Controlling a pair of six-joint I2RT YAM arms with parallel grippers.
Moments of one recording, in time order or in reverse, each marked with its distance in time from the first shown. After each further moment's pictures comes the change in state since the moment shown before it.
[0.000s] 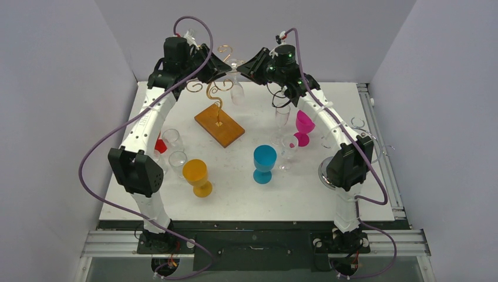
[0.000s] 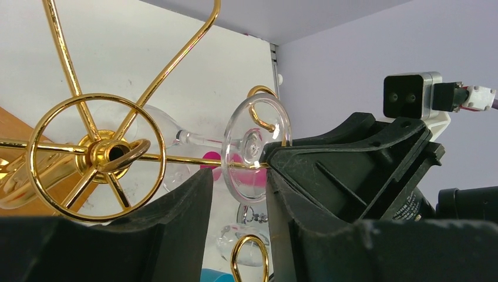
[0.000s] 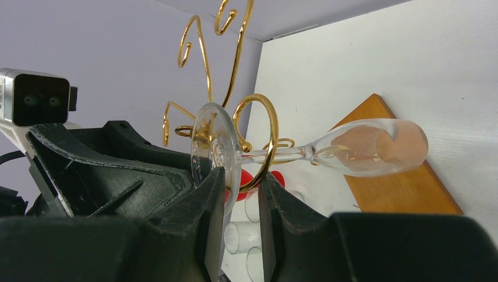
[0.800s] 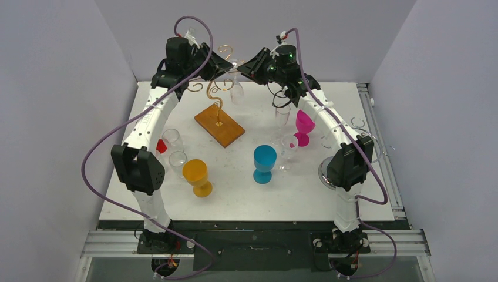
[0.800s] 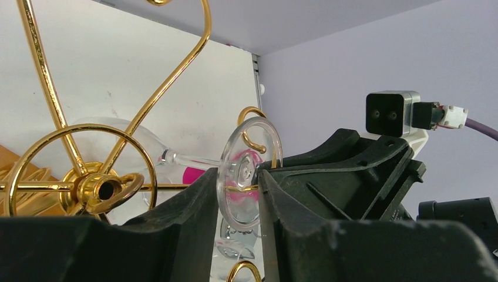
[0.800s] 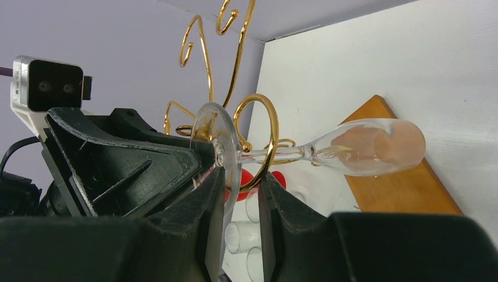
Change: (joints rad) left arm 0.000 0.028 -0.018 0.111 0.019 -0.077; right arm -0.007 0.000 -0.011 0.019 -0.016 0.002
